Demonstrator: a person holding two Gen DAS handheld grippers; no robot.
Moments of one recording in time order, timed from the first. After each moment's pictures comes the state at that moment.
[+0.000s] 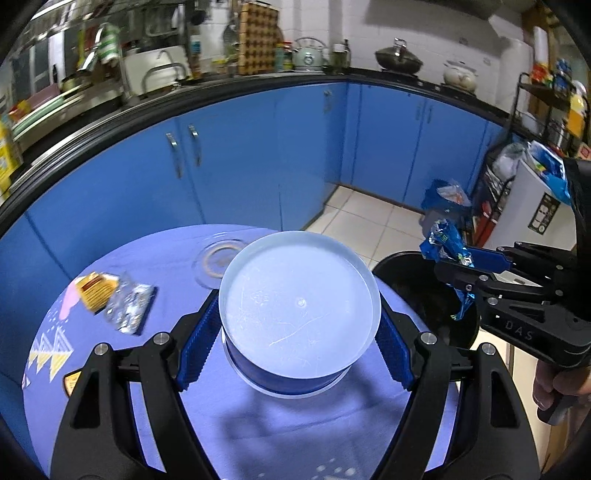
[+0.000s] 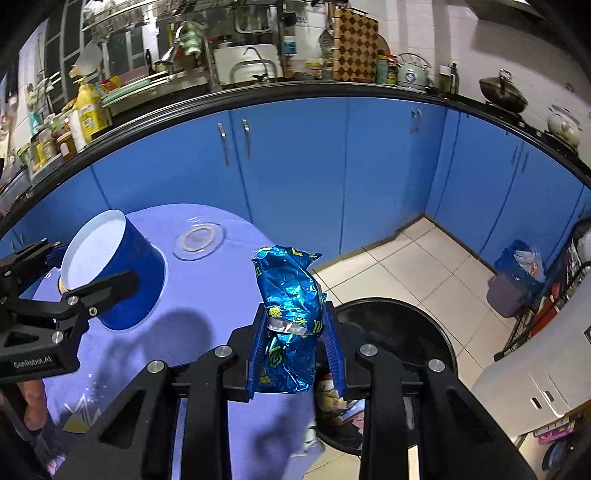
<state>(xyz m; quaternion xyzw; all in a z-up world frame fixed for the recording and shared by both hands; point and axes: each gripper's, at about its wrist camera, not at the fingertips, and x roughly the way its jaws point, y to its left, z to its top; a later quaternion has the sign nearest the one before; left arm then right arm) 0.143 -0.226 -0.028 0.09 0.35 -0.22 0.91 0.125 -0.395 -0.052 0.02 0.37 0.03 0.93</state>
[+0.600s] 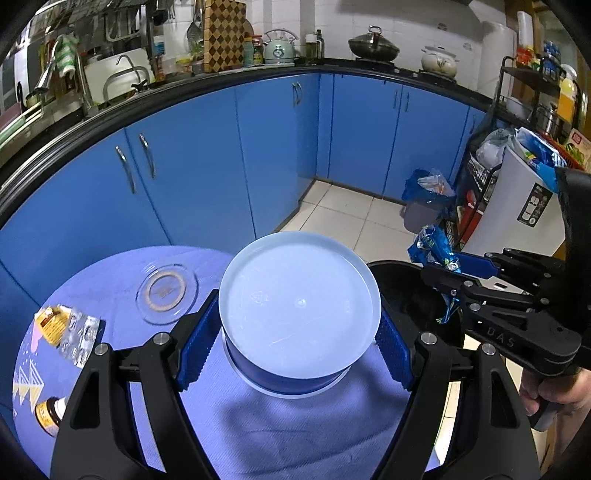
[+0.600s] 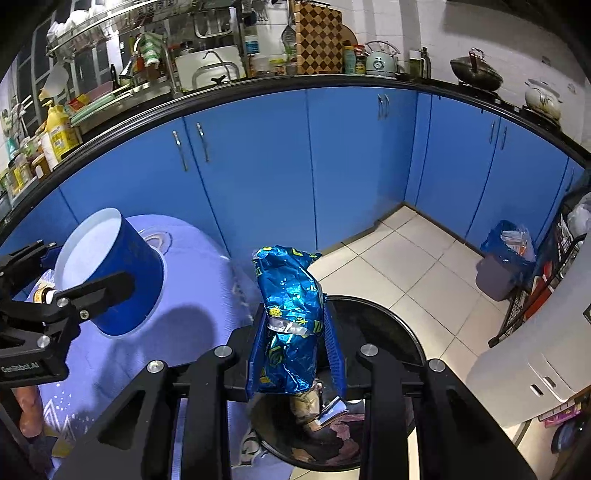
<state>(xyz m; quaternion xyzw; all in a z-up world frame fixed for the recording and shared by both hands) 0.167 -0.293 -0.033 0.11 0.36 -0.26 0.89 0.139 -0.452 -0.071 0.05 0.37 0.00 0.93</state>
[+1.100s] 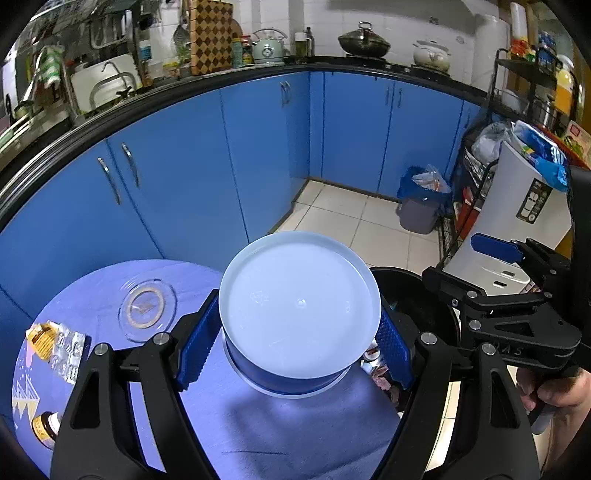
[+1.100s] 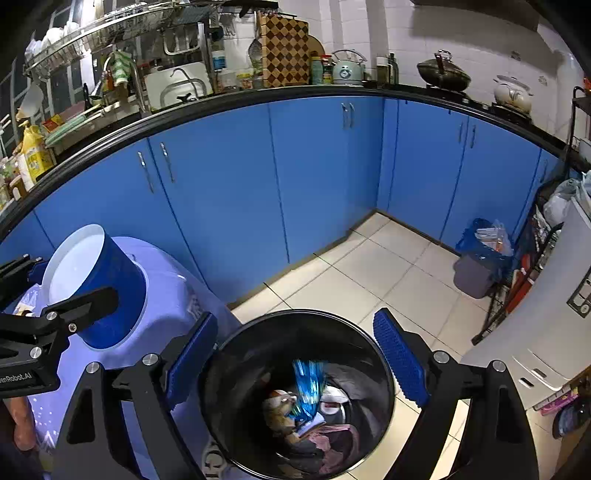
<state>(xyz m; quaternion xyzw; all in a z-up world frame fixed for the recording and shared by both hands) 0.175 -0.325 -0.035 0.12 0.36 -0.27 0.89 0.135 -0.484 -0.072 0.06 0.34 -0.06 0.94</state>
